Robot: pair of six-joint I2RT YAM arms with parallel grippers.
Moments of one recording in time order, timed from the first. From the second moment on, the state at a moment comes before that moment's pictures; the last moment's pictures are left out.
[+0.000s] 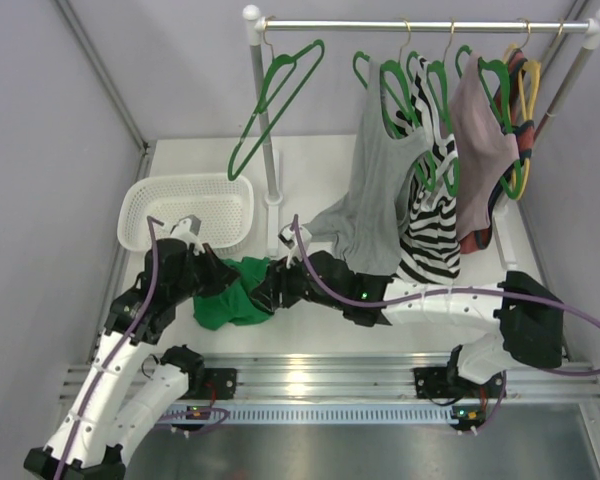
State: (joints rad) left arm -0.33 0.63 0.80 -0.77 0.15 -0.63; right arm 1.22 1.46 0.94 0.22 0.11 0.63
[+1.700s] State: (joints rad) left arm -0.45 0.89 0.62 -0.62 0.13 -0.72; right arm 1.32 1.10 0.29 0.20 0.29 0.95
